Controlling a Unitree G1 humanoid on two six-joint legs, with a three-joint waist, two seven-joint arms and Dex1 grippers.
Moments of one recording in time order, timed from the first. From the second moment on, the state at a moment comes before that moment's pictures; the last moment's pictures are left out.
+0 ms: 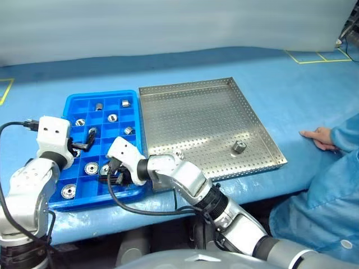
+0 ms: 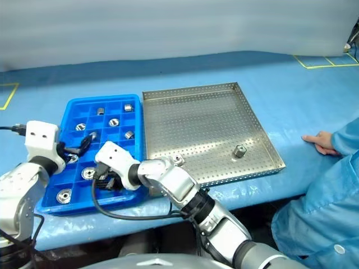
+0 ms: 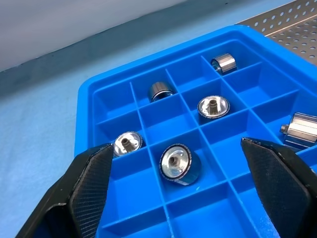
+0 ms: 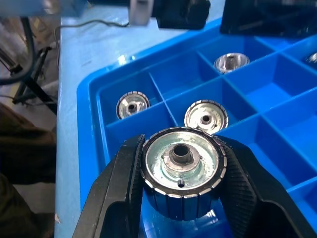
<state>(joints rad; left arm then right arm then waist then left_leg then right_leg) 0.03 0.53 0.39 -0.58 -0.24 0.86 -0.26 -0.56 0.14 0.66 0.10 0.21 0.71 0.59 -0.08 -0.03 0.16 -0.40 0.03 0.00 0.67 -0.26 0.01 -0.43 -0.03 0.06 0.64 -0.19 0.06</state>
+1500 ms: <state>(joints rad) 0.01 0.48 0.19 -0.50 -0.28 0.76 -0.33 -0.32 -0.18 0.33 -0.12 0.13 0.76 0.44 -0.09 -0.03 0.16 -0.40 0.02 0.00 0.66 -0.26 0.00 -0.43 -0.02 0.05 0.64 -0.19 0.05</state>
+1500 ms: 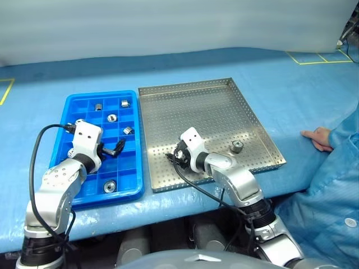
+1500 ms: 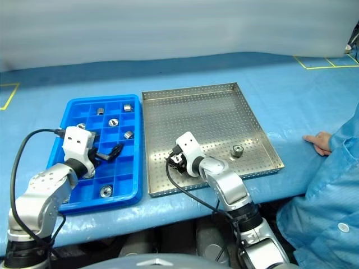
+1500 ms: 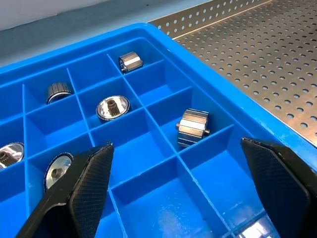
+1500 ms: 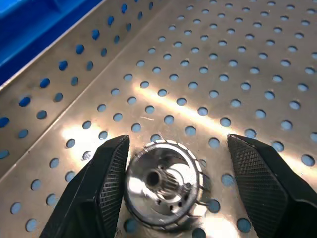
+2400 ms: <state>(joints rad) 0.30 0.55 0.35 -0.66 -0.24 0.75 -0.33 -0.67 0.13 0.43 0.16 0.19 0.57 0.62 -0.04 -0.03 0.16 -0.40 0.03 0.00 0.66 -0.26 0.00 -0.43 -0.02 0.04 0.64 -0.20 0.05</state>
